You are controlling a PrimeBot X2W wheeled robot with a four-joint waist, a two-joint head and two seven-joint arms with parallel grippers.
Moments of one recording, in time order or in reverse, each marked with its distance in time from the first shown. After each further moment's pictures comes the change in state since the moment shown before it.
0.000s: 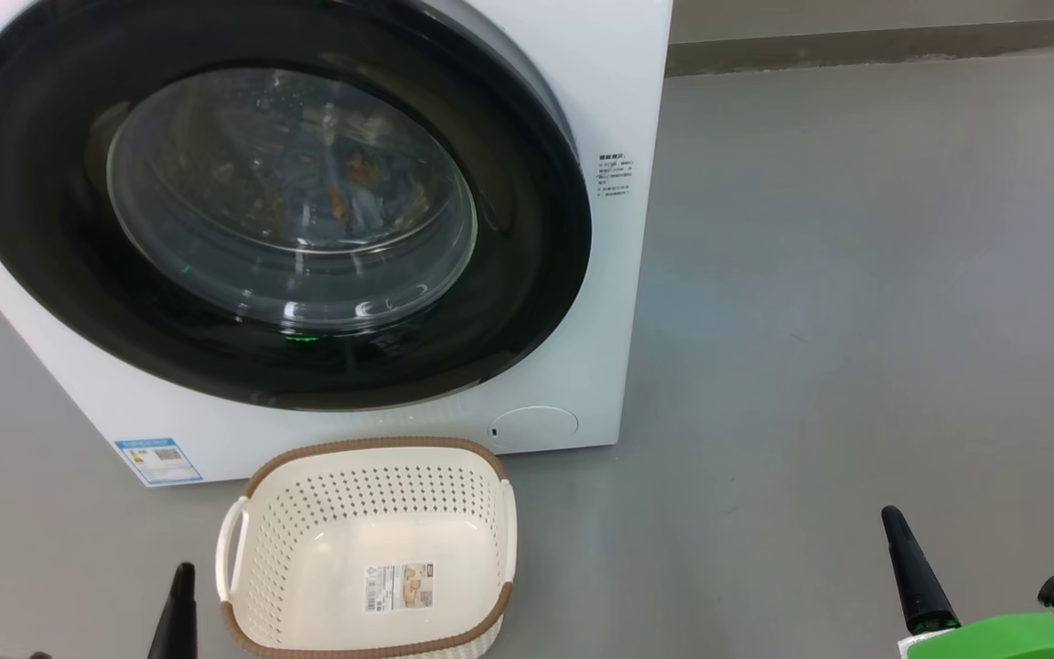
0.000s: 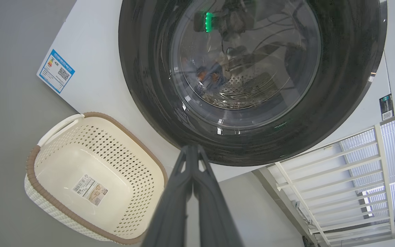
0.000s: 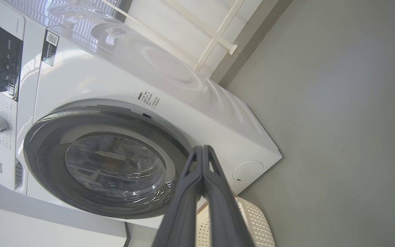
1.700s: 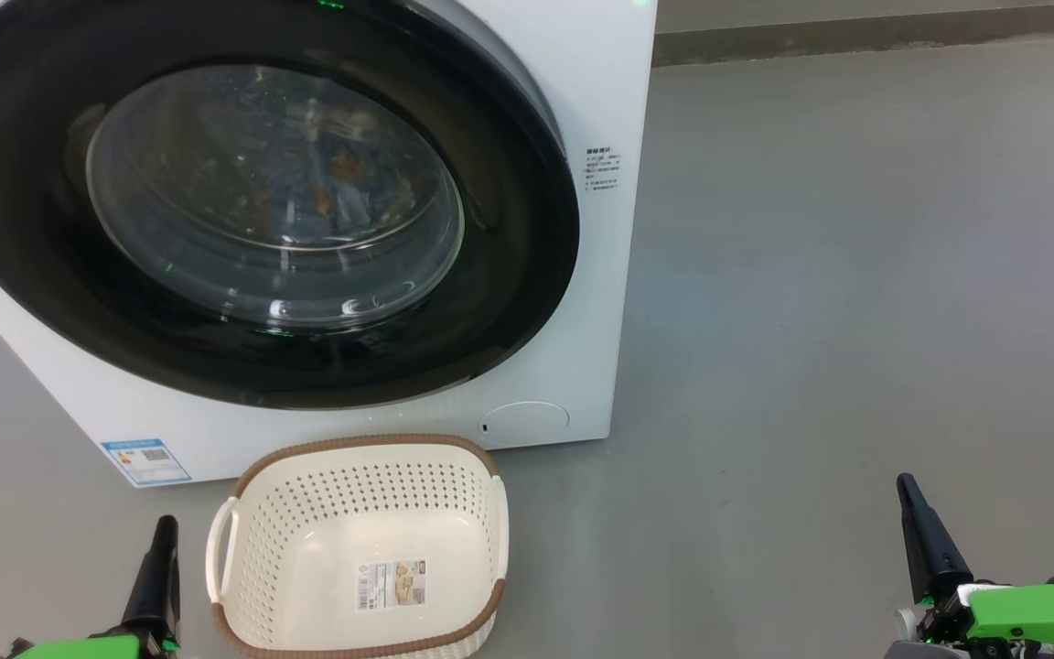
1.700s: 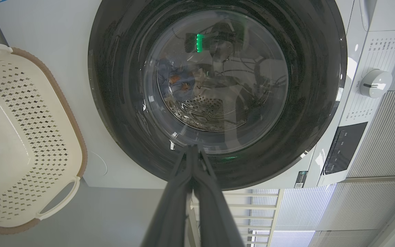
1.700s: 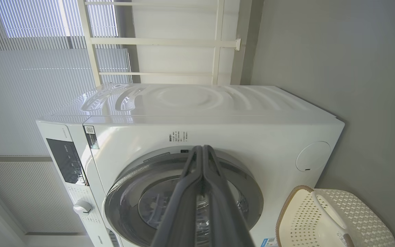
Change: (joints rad) left arm -0.103 -0.015 0.062 0.054 -0.526 -0.025 0.110; right arm -0.098 -0.002 -0.037 0.093 0.548 0.000 0.097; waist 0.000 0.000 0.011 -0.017
